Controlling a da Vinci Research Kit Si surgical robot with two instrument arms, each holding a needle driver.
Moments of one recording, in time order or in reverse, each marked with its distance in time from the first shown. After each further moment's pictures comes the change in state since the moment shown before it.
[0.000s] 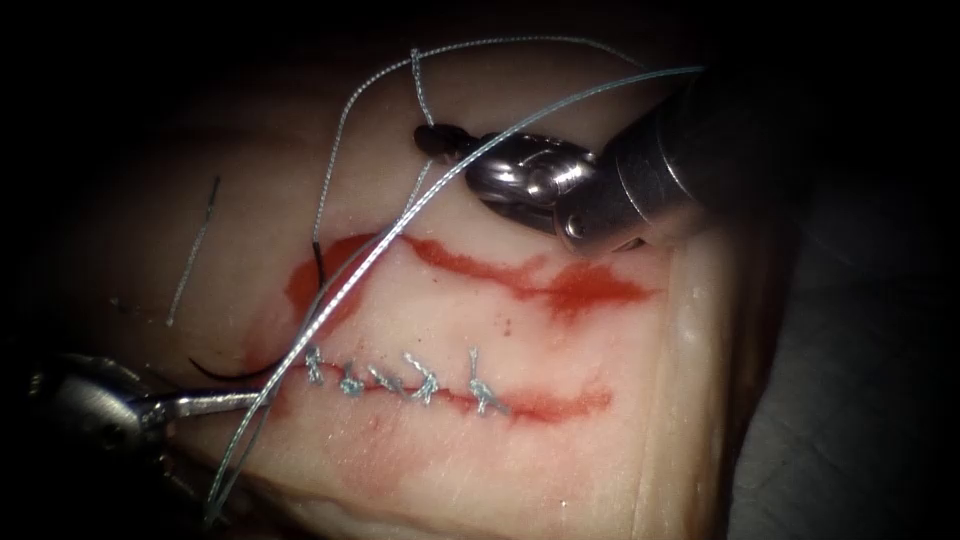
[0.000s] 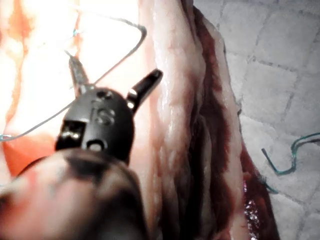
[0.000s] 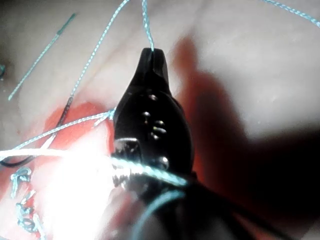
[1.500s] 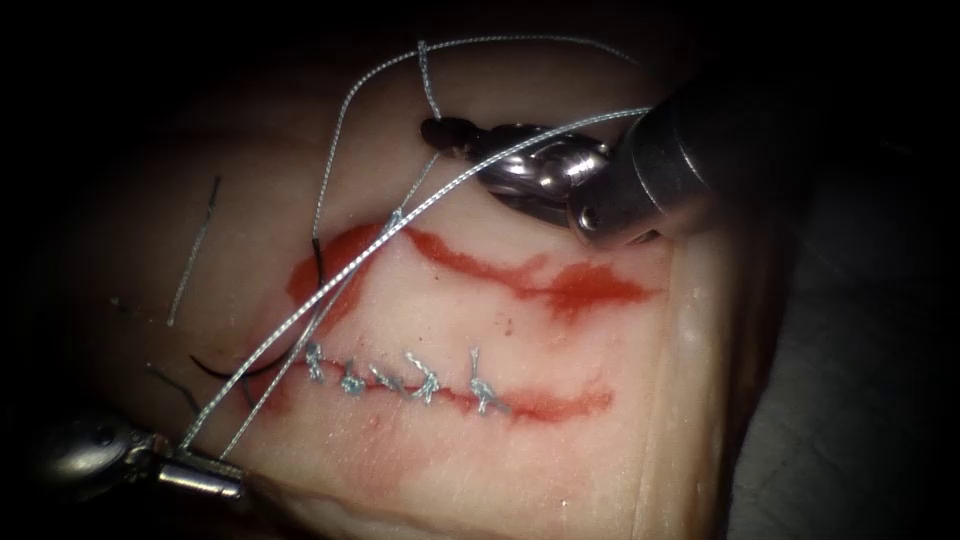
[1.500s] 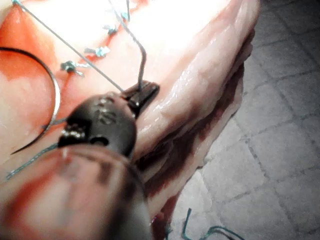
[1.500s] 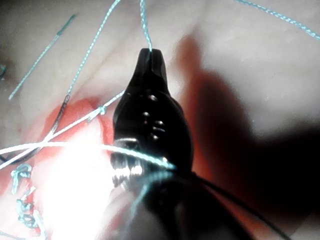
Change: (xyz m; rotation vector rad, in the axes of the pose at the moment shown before) right arm -0.001 -0.001 -0.001 0.033 -0.028 0.002; left arm 0.003 -0.005 -0.002 0.007 -0.092 -0.704
